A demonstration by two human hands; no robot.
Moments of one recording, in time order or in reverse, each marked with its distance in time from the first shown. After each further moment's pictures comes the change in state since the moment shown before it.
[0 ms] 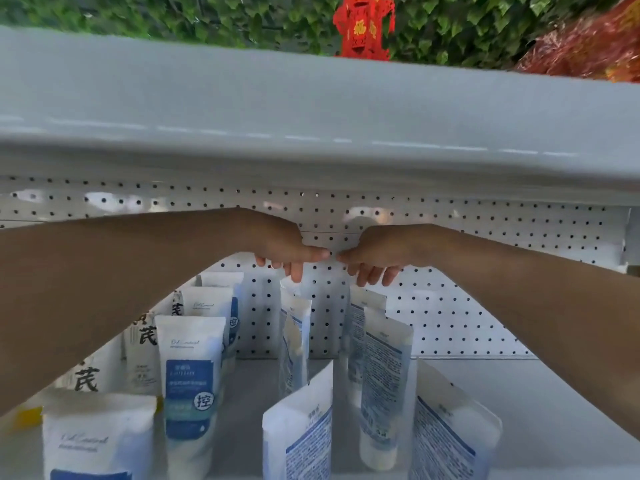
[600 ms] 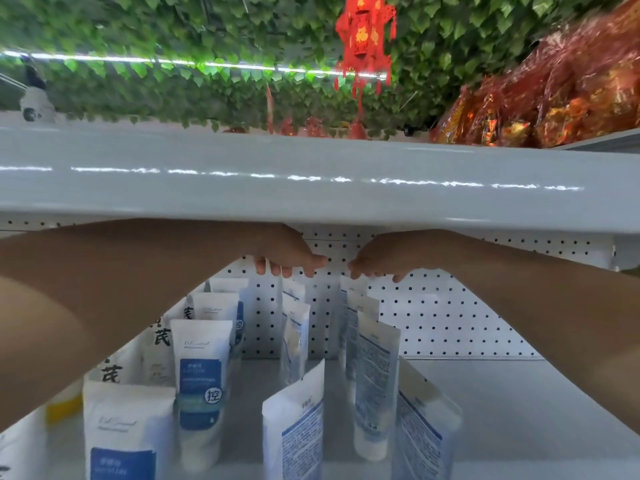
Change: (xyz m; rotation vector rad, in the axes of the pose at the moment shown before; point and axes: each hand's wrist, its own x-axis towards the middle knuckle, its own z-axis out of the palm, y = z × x) left_hand -0.009 0.011 -0.005 -0.097 -0.041 -0.097; right_hand -0.017 0.006 -0.009 -0.162 0.064 -0.014
